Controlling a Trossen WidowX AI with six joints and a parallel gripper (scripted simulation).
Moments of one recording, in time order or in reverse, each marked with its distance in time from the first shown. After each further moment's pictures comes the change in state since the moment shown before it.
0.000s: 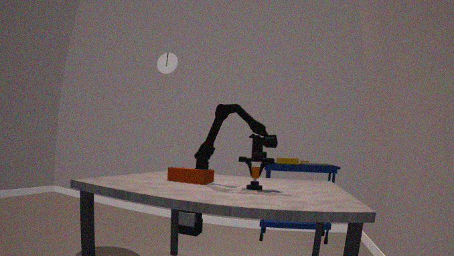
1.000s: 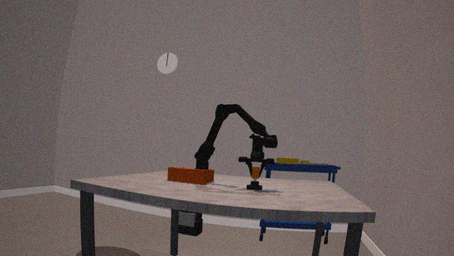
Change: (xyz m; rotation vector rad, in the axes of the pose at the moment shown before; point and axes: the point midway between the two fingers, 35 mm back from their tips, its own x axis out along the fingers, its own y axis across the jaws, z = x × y) arm 0.001 0.001 0.000 0.209 0.000 0.000
